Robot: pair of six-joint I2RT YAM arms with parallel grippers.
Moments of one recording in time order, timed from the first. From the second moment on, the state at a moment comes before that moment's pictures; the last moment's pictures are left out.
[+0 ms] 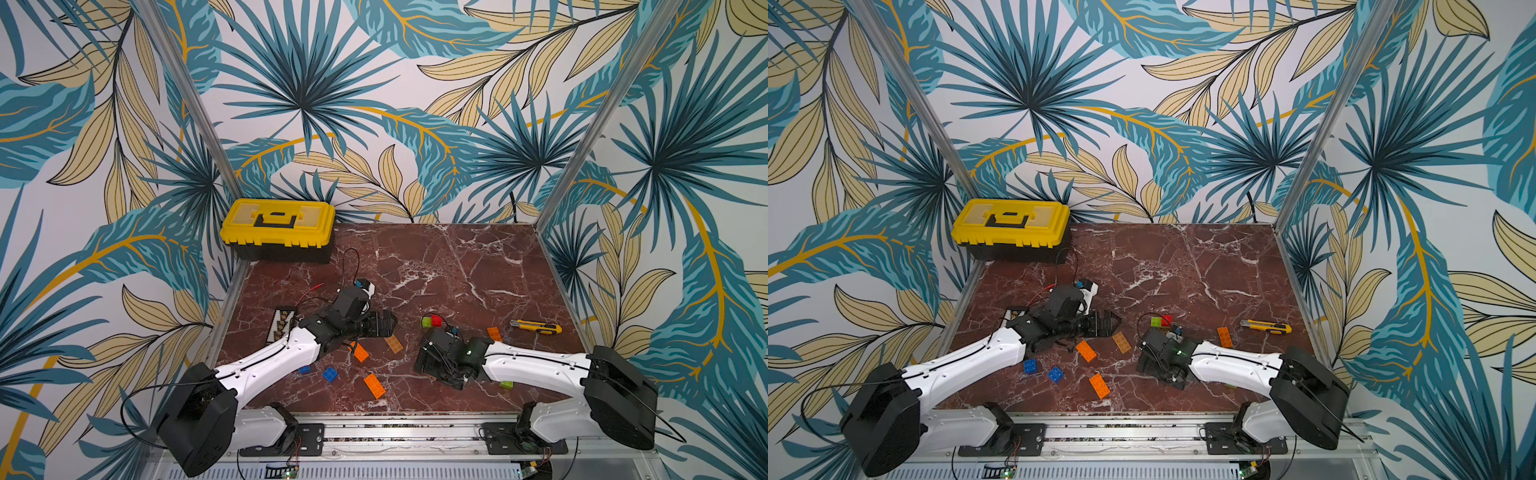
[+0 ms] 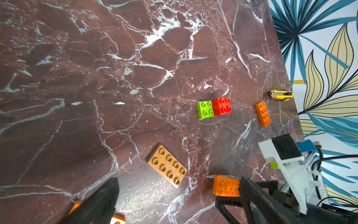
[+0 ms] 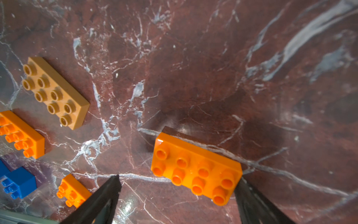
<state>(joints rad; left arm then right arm) -0.65 1.28 0.76 -0.23 0.15 -0.64 0.94 1.40 0.68 -0.51 0.06 1.28</state>
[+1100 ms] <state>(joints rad) -0.65 1.25 0.74 -0.29 -0.03 -0.73 0.96 1.55 0.84 -0.73 0.16 1.22</state>
